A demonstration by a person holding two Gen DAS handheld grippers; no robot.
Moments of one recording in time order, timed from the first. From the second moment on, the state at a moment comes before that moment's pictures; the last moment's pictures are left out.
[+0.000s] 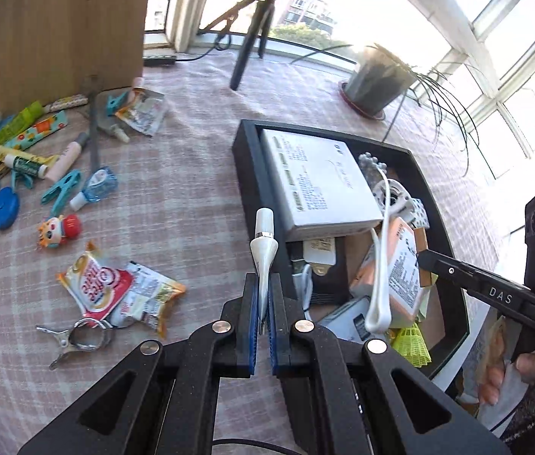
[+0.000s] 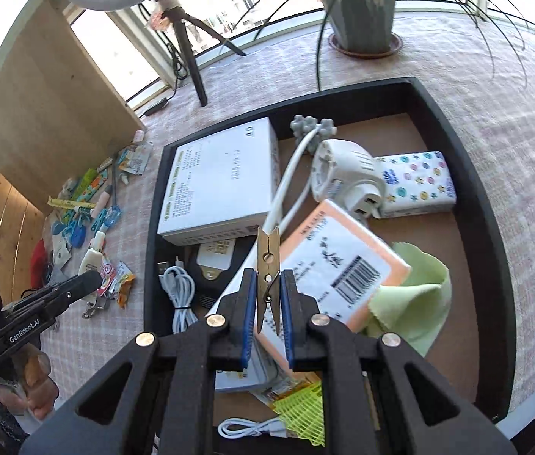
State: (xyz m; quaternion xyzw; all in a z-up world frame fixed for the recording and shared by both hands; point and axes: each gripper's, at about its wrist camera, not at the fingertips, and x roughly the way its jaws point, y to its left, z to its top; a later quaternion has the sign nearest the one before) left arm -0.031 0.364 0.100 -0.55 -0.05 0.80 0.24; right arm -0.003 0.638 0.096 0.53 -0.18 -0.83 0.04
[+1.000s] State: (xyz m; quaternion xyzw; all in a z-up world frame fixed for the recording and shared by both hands) left arm 0.008 0.420 0.119 -0.53 0.04 0.80 0.29; right arm 0.020 0.641 0.115 0.52 -0.17 -0.84 0.02
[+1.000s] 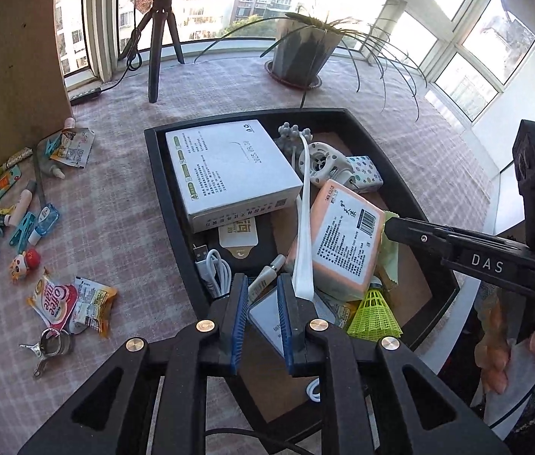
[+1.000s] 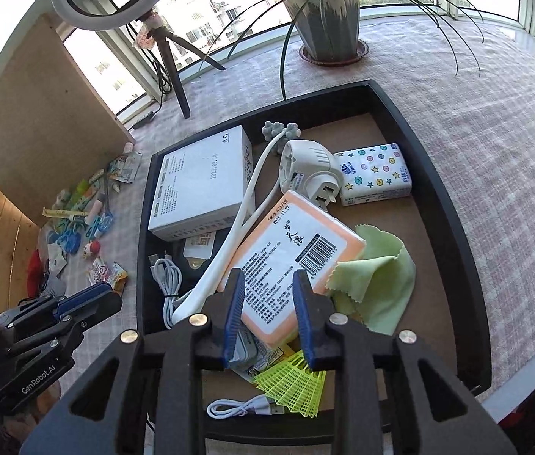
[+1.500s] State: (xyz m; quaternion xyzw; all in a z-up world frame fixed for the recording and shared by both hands) left arm -0.021 0.271 0.093 -0.55 -0.02 0.82 0.16; right arm -0.018 0.511 0.116 0.54 -0.06 -0.82 0.17
